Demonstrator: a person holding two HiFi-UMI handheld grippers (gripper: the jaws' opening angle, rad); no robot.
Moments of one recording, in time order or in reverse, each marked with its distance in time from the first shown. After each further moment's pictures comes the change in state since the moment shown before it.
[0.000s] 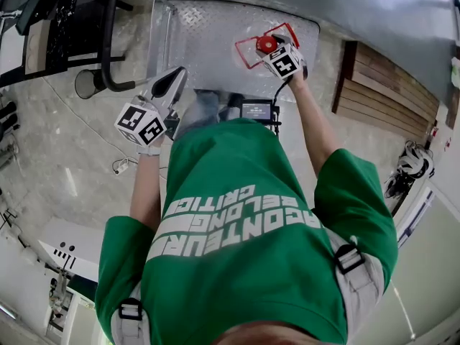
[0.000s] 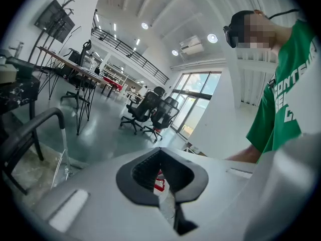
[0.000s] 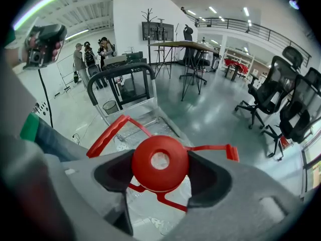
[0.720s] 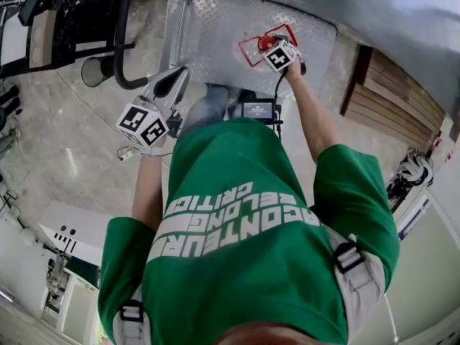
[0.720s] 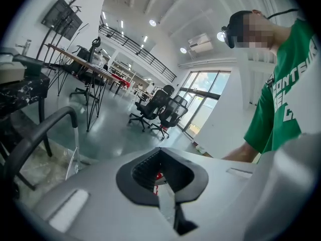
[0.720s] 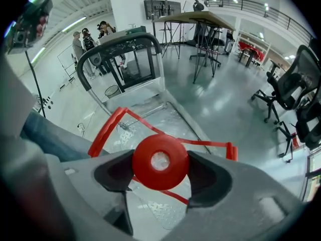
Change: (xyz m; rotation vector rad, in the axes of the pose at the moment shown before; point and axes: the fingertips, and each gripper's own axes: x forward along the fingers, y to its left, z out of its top) left arm -0.013 0.067 0.013 -0.060 0.035 0.068; right arm 0.118 0.023 0.001 -0.048 0.177 0.100
